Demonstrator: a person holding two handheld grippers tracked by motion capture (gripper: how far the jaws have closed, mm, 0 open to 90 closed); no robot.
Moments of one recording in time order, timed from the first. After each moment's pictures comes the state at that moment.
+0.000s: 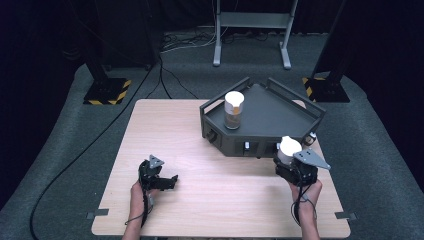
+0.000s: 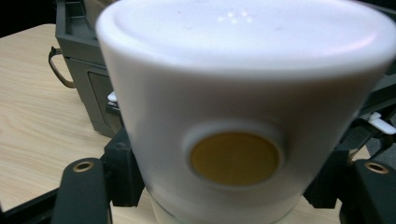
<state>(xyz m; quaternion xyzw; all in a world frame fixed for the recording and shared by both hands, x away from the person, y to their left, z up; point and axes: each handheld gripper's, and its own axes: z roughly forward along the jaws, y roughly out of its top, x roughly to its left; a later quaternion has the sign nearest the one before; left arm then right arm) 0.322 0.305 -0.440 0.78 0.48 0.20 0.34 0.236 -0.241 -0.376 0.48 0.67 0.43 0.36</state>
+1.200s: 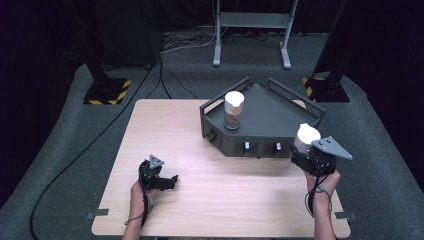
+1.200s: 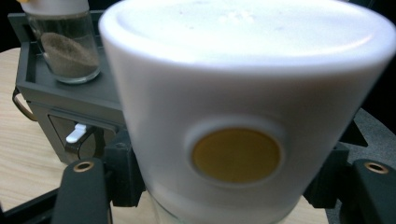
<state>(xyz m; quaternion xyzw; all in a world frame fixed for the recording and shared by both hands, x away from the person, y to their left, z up) 0.322 0.305 -0.440 0.78 0.48 0.20 0.34 0.237 -0.262 -0.340 0.50 0.64 0.43 0.39</state>
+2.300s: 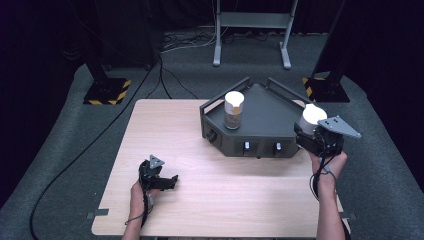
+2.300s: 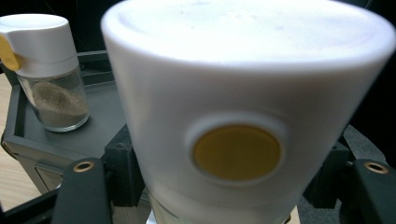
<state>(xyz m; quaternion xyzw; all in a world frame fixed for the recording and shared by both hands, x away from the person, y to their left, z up) 0.322 0.304 -0.440 0.79 0.47 0.21 0.34 0.260 -0.262 -0.298 0.49 0.64 0.43 0.41</state>
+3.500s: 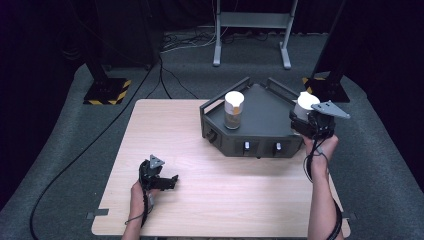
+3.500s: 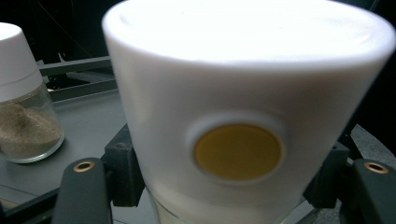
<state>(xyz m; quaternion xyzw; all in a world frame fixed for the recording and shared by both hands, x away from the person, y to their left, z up) 0.322 0.304 -0.440 0.79 0.47 0.20 0.34 0.314 -0.262 -0.299 0.50 0.64 0.43 0.40</state>
